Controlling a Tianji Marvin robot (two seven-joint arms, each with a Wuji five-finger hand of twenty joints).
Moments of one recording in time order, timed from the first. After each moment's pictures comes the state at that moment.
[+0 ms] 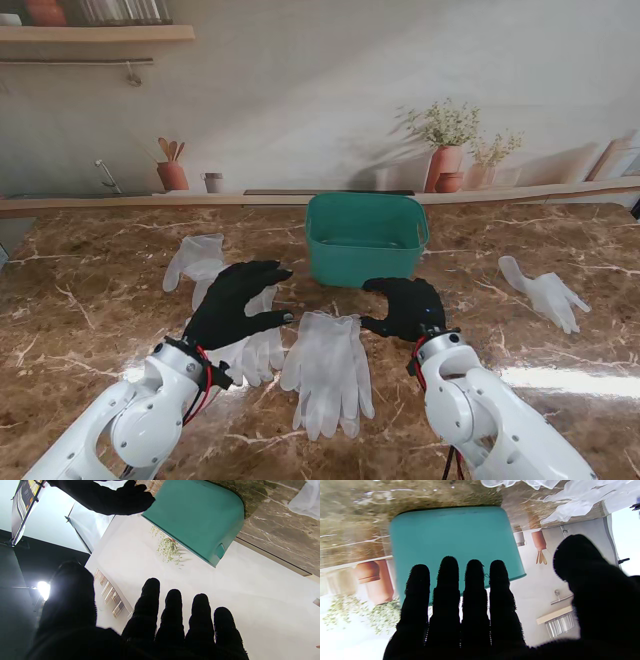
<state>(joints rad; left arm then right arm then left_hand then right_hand) 1.72 -1.14 -1.21 -1.77 0.64 -0.24 0.19 -1.61 -1.09 1.12 -1.64 -0.90 0.12 -0.23 0.64 -0.18 0.03 -0.06 0.54 0.06 0.17 0.17 0.41 0.04 0.24 0.22 0.28 0.08 0.17 0.37 -0.02 -0.01 0.40 0.36 0.34 -0.63 0.85 -0.12 0.66 -0.03 0.31 0.48 0.77 -0.02 0.24 0.34 0.75 0.01 0.25 0.35 0.38 0.06 0.81 0.46</state>
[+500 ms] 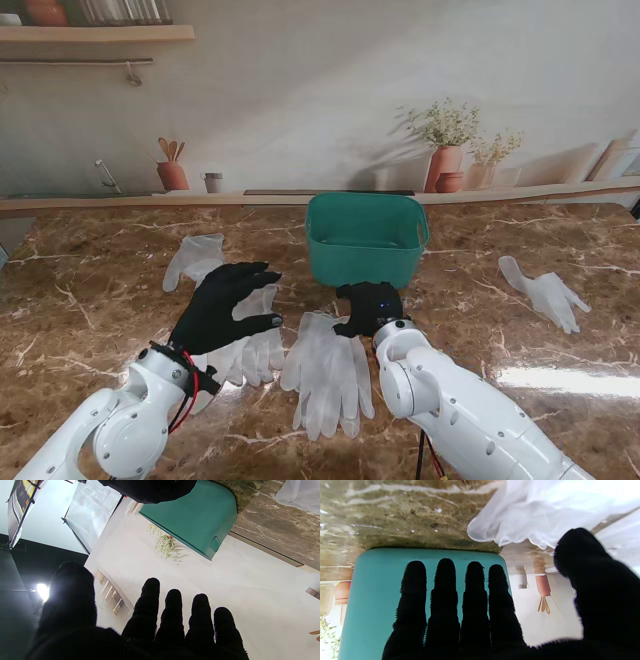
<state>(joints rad) 1.79 -1.13 -1.28 -1.83 0.67 -0.25 0.18 -1.29 -1.12 0.75 -1.38 -0.87 0.34 -0.16 0.64 -0.18 0.03 -0.06 0.54 0.06 0.17 0.17 0.41 0.04 0.24 0.22 0.28 0.07 0.17 0.36 -0.02 -0.01 0.40 0.35 0.34 -0.71 0.90 -0.12 0.60 -0.01 0.30 0.48 0.74 -0.02 0.24 0.34 0.74 0.06 0.25 0.35 0.43 0.12 0.92 0.47</state>
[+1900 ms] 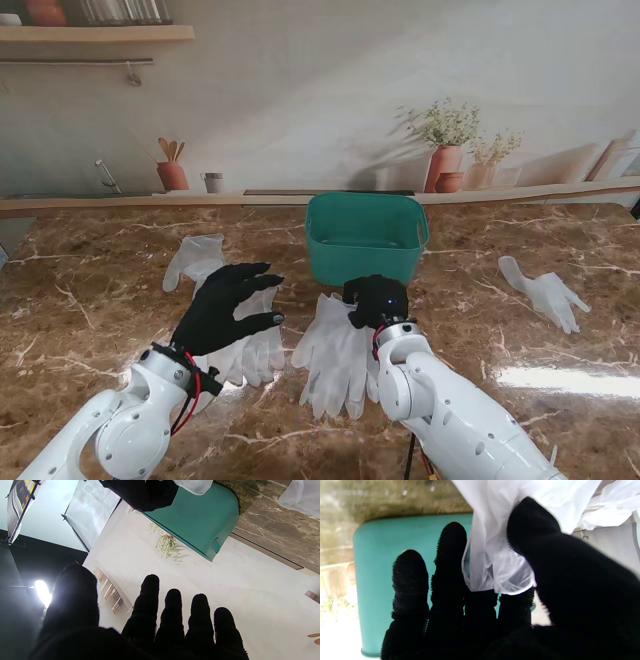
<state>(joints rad) 1.79 -1.12 -1.27 -1.83 0.65 -0.24 0.19 -1.33 -1.19 0.83 -1.29 -0.83 0.28 -0.44 0.65 -0.15 0.03 -0.06 0.57 0.05 0.21 0.17 0.41 0.03 0.24 0.22 0.28 0.06 0.17 0.36 -0.02 -0.01 0.40 0.33 0.65 -1.00 1.07 -0.31 1.00 -0.32 0.96 0.50 1.33 -0.10 0.51 0.62 1.18 -0.02 0.67 0.58 0.75 0.10 1.32 0.64</state>
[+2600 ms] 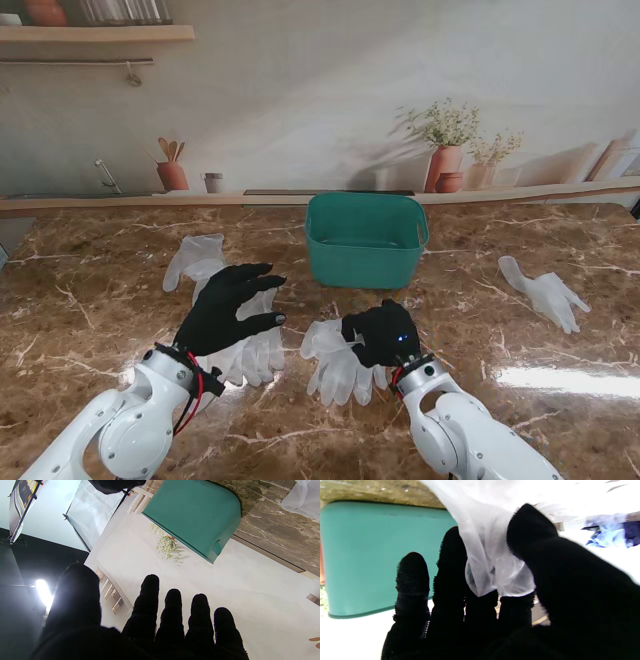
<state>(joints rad) 1.78 -1.13 -1.25 -1.82 0.64 -0.25 0.19 -1.54 -1.10 0.95 -1.41 -1.09 -0.03 -0.57 0.67 -0.15 0.03 -0.06 0.57 0.04 0.21 0.17 0.41 0.03 0.24 0.22 0.28 0.06 0.17 0.36 -0.02 -0.01 0.40 0.33 0.65 -0.95 1.07 -0.31 0.98 -0.34 0.96 0.55 1.31 -0.12 0.52 0.67 1.13 -0.05 0.69 0.64 0.66 0.08 1.31 0.63</state>
